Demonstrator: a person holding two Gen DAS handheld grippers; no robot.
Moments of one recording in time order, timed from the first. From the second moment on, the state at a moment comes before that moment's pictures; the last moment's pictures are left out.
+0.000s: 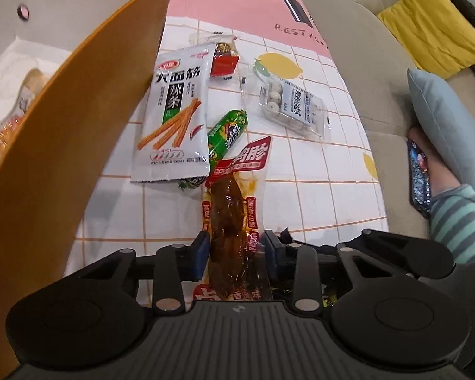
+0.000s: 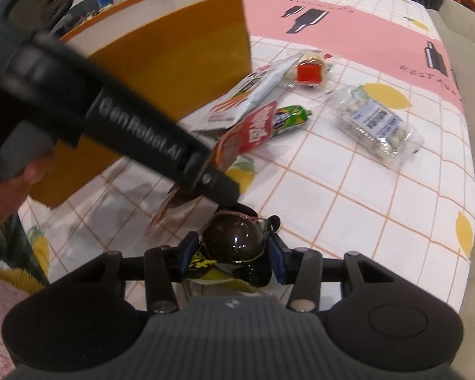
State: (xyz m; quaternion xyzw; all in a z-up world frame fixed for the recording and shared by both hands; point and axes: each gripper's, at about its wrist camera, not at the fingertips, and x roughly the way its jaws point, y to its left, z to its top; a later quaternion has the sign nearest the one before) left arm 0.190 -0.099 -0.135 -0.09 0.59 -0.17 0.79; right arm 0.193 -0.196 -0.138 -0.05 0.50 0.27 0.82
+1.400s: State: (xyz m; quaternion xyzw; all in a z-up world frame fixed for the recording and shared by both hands) left arm 0.152 -0.085 -0.065 -0.04 0.49 -0.15 0.86; right arm 0.186 -0.202 -0.112 -0.05 0.48 0.23 0.85
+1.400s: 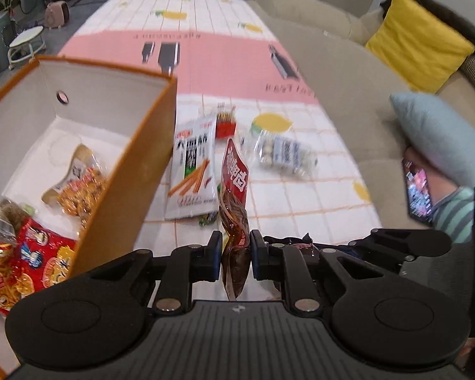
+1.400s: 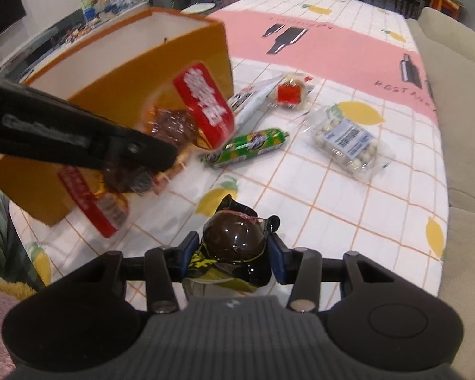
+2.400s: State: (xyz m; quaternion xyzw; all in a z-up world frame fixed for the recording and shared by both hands) left arm 0.198 0.043 0.023 -0.02 0.46 -0.06 0.89; right arm 0.248 -0.058 0.017 -0.15 0.34 0.29 0.88
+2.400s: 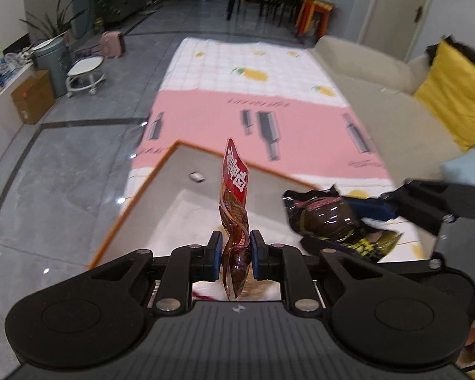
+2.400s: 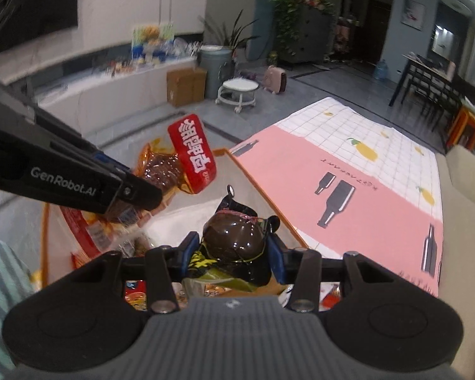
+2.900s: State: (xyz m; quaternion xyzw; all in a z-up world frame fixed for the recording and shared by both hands) left arm 0.236 0.069 -0.044 -0.01 0.52 -0.05 0.85; right arm 0.293 0.006 -0.051 -0.28 0.38 0.31 0.82
